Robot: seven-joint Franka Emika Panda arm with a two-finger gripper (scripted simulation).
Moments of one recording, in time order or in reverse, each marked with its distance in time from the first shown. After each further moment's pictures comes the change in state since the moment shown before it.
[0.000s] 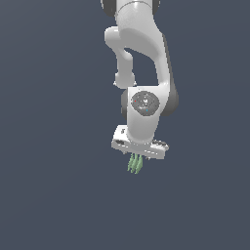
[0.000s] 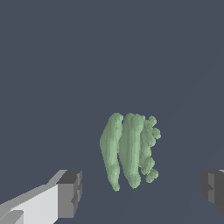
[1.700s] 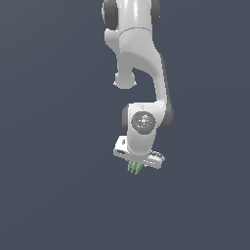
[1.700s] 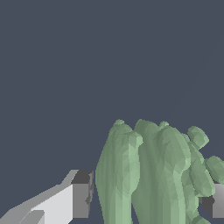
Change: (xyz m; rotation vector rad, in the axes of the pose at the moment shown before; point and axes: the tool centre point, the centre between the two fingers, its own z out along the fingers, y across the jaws) arm 0.006 -0.004 0.063 0.000 -0.007 0.055
